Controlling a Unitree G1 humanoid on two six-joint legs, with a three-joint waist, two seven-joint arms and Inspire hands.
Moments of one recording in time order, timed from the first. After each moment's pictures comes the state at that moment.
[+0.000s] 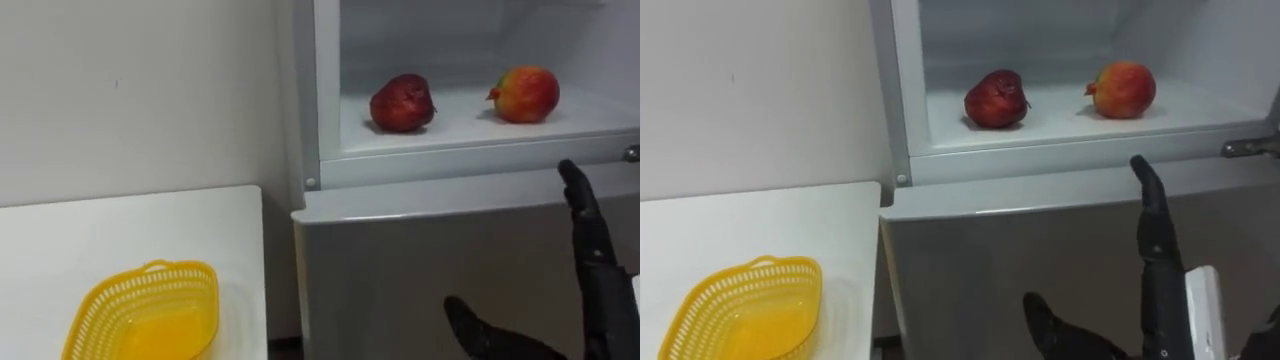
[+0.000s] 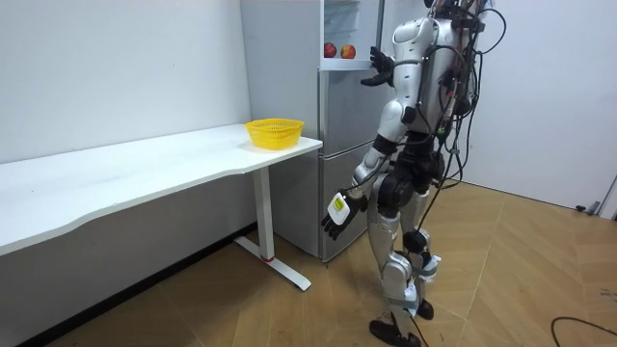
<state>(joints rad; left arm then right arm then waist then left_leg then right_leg) 0.17 0.24 -0.10 1.10 0.07 -0.17 -0.06 0.22 -0.24 0.12 -0.38 -0.40 -0.27 -0.53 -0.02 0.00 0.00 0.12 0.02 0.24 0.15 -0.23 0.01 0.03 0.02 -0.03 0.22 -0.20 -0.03</state>
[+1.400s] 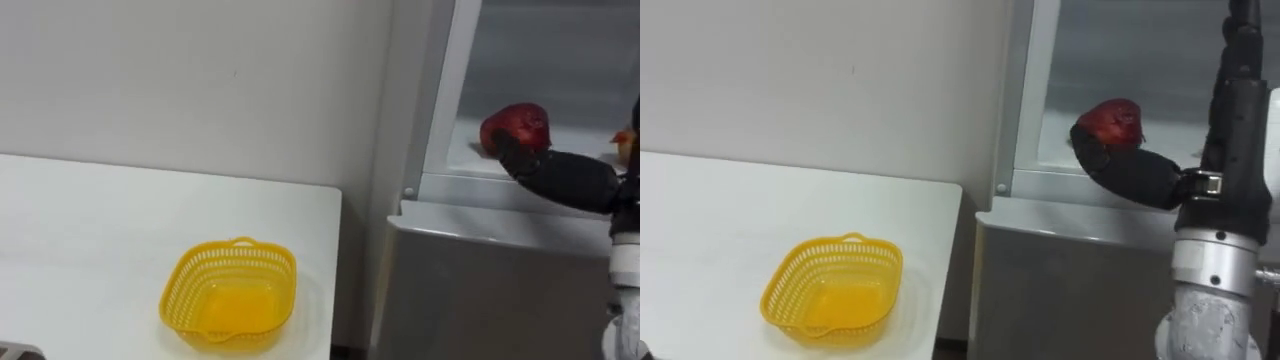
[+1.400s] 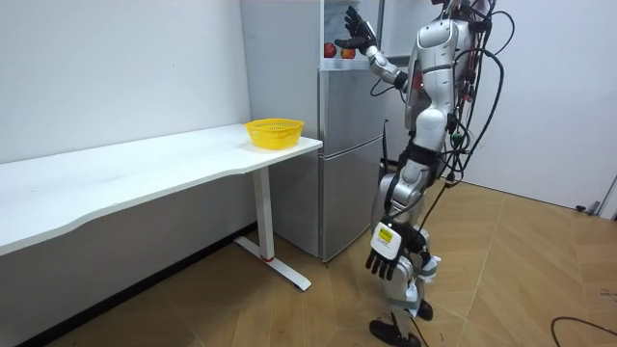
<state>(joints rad) 0.27 0.24 0.01 1.13 0.32 0.00 -0.10 -0.37 -0.38 -0.07 -0.05 -0.08 -0.22 -0.47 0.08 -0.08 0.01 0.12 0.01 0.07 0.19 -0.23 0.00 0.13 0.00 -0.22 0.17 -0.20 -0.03</state>
